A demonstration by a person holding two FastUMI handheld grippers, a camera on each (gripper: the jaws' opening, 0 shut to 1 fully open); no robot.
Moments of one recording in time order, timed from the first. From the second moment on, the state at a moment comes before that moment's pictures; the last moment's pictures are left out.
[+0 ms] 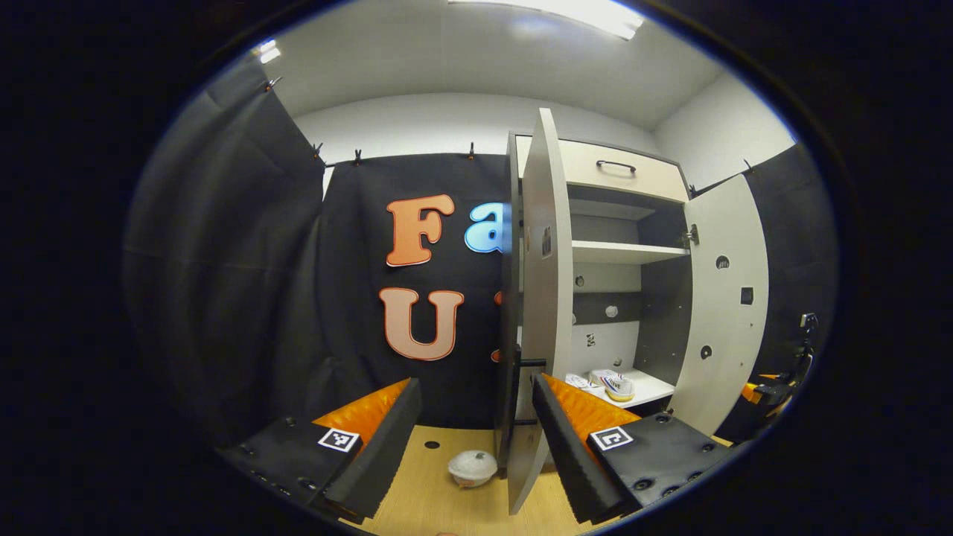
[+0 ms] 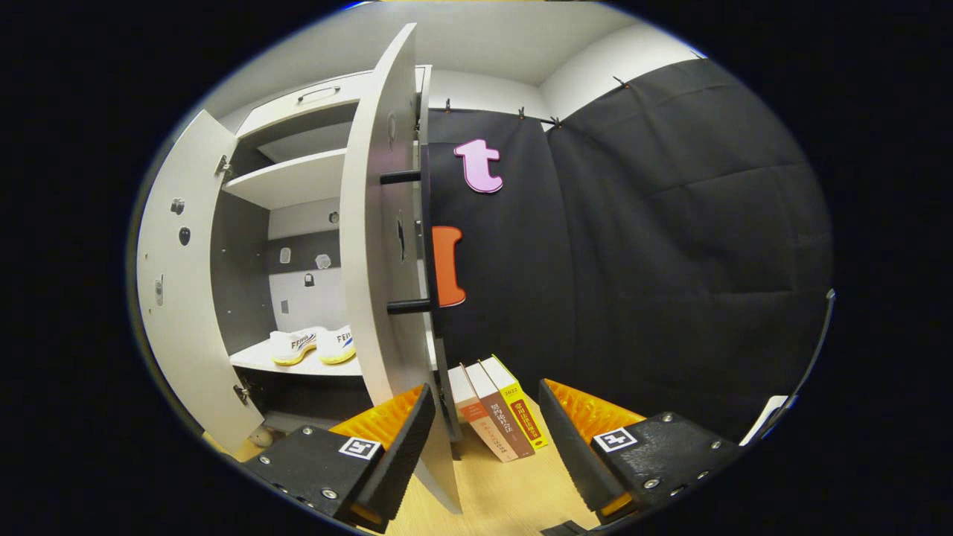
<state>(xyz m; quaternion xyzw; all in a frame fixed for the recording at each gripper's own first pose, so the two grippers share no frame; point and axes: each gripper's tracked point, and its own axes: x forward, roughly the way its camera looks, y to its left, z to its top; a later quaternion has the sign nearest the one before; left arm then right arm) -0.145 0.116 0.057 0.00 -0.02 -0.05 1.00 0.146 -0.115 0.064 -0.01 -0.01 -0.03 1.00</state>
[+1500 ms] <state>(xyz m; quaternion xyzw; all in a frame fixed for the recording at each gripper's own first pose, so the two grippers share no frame) -0.147 0.198 0.012 -0.01 0.01 0.01 1.00 0.251 0.102 0.036 0.02 0.03 0.10 0.99</state>
